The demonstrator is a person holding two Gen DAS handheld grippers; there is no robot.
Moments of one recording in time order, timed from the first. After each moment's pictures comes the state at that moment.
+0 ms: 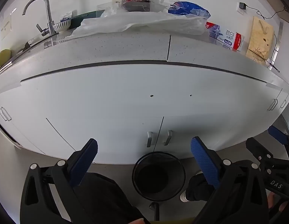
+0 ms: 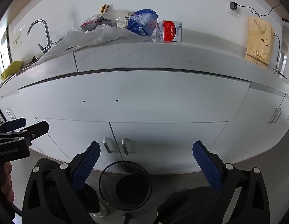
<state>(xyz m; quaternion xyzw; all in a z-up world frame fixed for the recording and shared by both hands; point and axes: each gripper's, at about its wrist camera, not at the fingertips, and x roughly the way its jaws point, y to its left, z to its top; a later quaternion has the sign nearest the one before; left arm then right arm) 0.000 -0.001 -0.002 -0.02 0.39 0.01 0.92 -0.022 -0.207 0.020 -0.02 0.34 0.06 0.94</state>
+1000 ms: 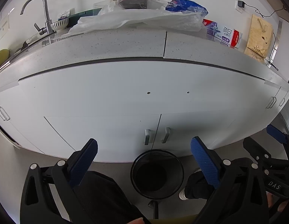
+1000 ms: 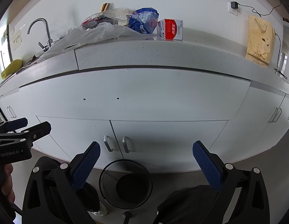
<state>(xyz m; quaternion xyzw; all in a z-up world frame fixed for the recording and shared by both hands) 0.004 -0.004 -0.002 -0.02 0.39 0.00 0.92 -0.021 -0.207 0.018 -0.02 0.36 0.06 0.93</state>
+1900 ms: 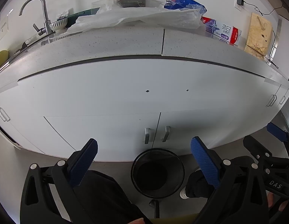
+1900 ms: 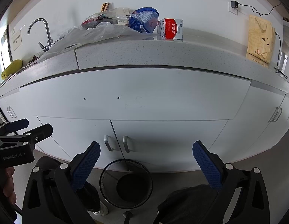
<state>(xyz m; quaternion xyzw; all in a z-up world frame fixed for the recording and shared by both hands) 0.004 -0.006 -0.004 -0.02 0.40 0.00 0.92 -0.021 -0.206 0.018 -0.02 0.36 0.06 0.93</state>
